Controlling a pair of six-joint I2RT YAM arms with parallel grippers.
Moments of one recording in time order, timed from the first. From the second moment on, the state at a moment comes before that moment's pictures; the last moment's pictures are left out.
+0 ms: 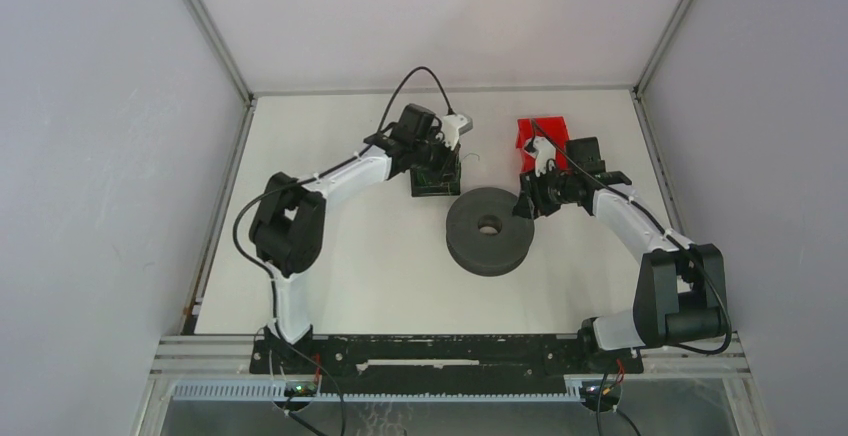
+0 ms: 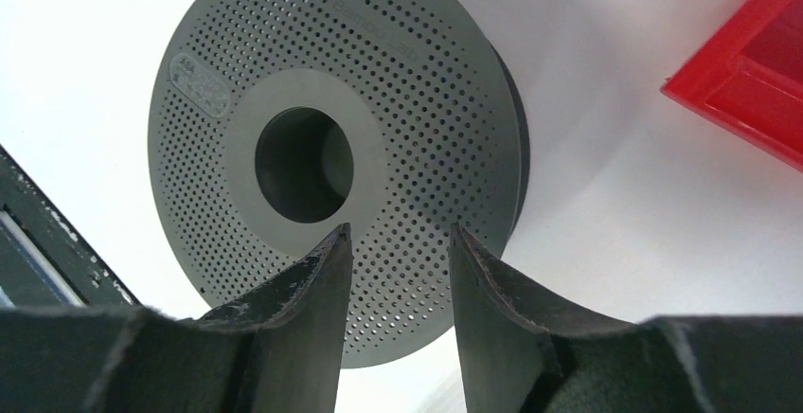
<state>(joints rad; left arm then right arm) -0.59 1.94 1.48 -0.30 0.42 0.05 0.13 1.41 0.91 -0.49 -0.61 -0.19</state>
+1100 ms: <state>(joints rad) -0.64 2.25 1.93 -0.53 0.69 0.21 0.11 1.60 1.01 -0.05 -0.75 -0.50</state>
